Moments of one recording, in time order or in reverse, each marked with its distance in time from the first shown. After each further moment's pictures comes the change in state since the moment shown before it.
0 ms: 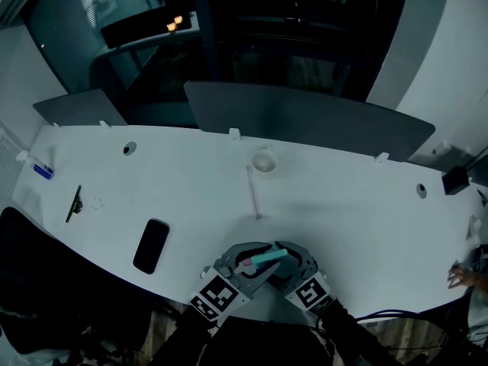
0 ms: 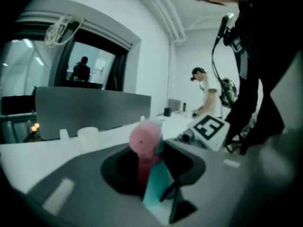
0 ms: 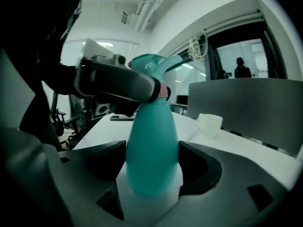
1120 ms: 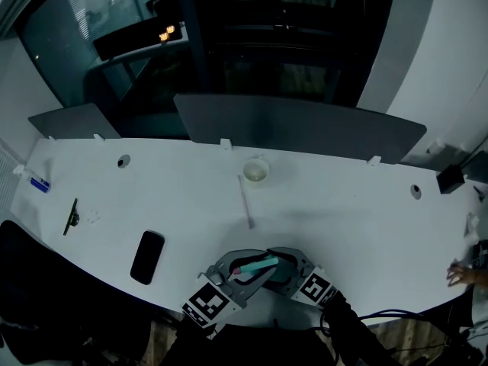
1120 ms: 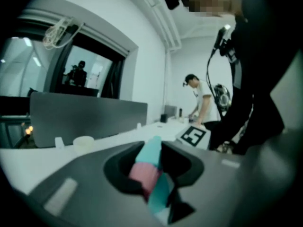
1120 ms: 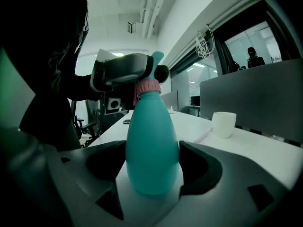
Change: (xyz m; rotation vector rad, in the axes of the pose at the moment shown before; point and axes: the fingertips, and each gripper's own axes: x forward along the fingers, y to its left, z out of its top) left arm -0.002 -0.002 0.023 0.033 -0.071 -0.042; right arm -0.002 0.002 -0.010 0.022 -0.053 0.207
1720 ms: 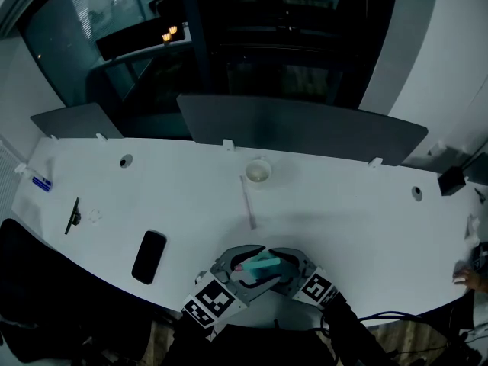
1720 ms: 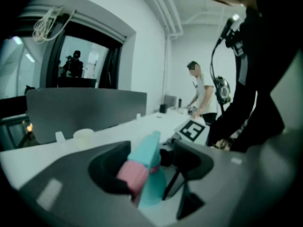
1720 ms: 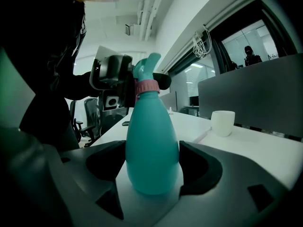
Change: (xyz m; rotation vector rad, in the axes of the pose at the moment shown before) left arm 0.002 -0.001 -0.007 -0.031 0.123 -0.013; right arm 0.000 -0.002 -0.001 0.028 -0.020 -0.009
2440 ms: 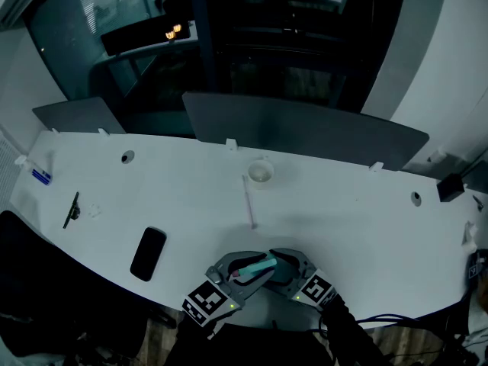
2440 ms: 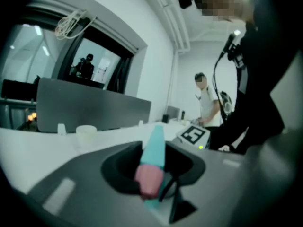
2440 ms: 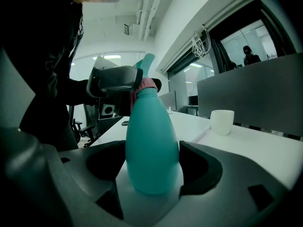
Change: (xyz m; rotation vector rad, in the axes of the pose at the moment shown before) left arm -0.008 0.004 -0.009 -0.094 -0.131 0.026; right arm -0.001 0.000 0.007 0.019 0.002 -0.016
